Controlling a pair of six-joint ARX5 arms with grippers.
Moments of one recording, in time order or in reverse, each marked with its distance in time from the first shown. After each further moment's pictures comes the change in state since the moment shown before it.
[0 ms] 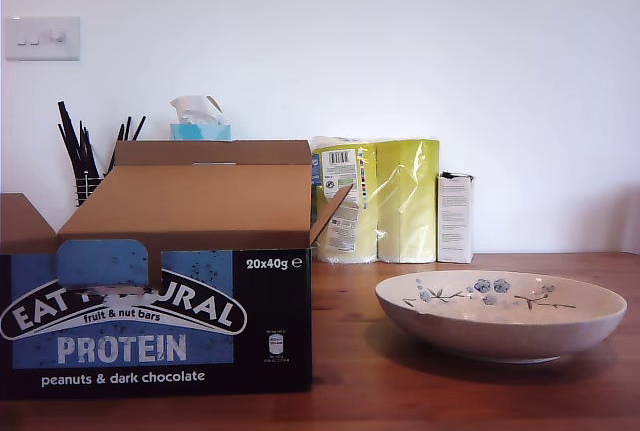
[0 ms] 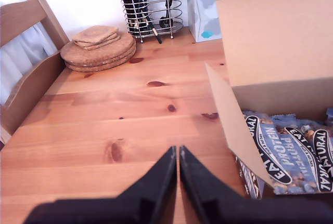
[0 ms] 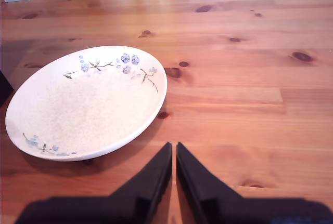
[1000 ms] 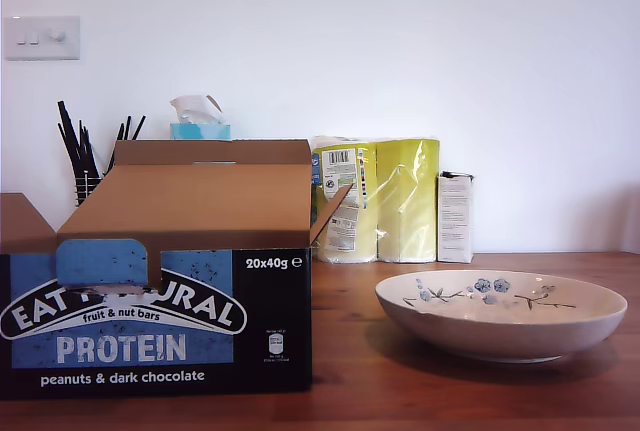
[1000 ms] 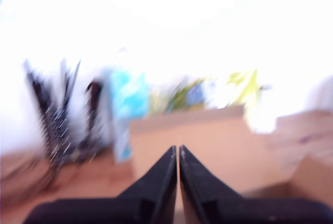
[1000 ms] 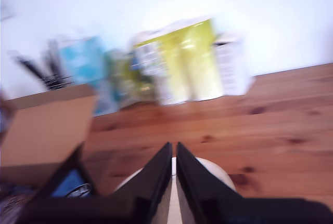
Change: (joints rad) left arm -0.023 0.001 0.008 0.443 0.405 -0.009; right arm 0.008 0.002 0.049 0.329 -0.186 0.188
